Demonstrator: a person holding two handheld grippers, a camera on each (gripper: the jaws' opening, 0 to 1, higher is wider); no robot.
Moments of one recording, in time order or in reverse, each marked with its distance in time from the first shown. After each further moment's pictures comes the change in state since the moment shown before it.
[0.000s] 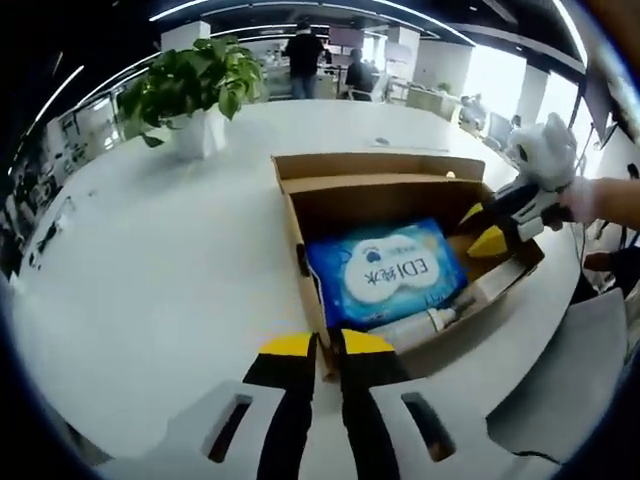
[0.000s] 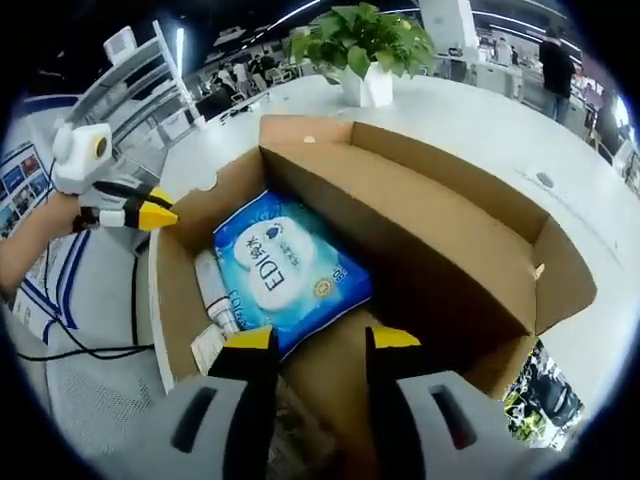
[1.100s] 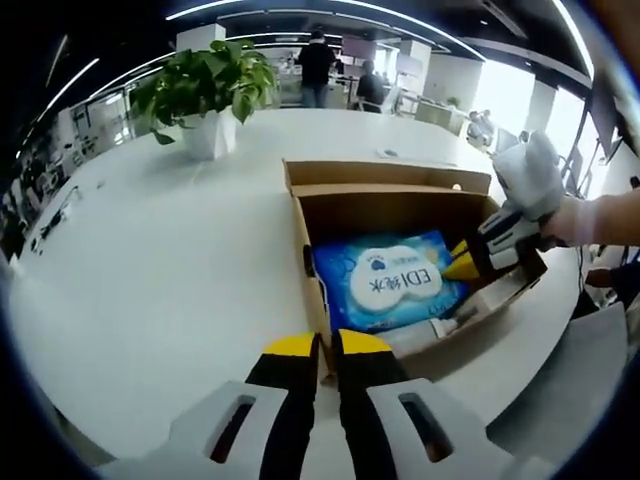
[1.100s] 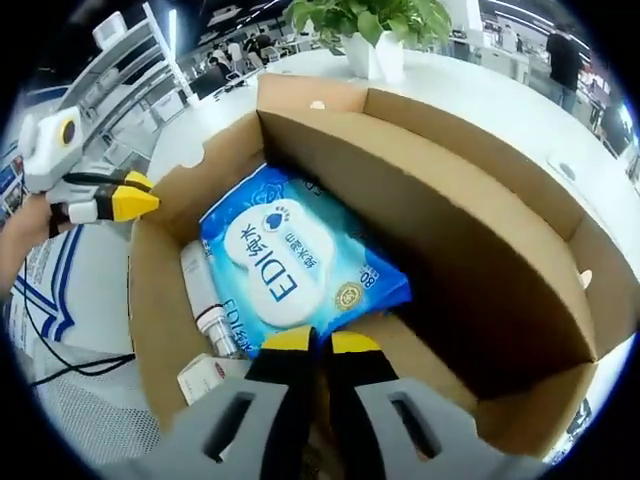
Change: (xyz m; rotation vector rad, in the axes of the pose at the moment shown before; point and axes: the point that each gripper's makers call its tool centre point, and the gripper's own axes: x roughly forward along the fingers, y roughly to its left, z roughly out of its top) left arm 0.001 0.002 0.000 -0.044 -0.052 0.022; right arm 0.029 0.011 0.000 -0.097 0.067 -0.032
